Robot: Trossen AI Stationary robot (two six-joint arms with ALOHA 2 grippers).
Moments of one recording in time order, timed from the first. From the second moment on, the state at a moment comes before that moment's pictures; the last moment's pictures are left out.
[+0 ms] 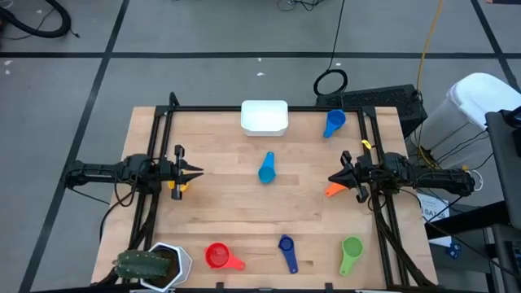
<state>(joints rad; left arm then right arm) -0.04 0.02 0.01 0.07 -0.03 0.15 -0.06 0.01 0.01 0.08 -0.24 0.30</state>
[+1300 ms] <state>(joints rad) -0.04 0.02 0.01 0.08 -0.03 0.18 -0.06 0.01 0.01 0.08 -0.24 0.36</state>
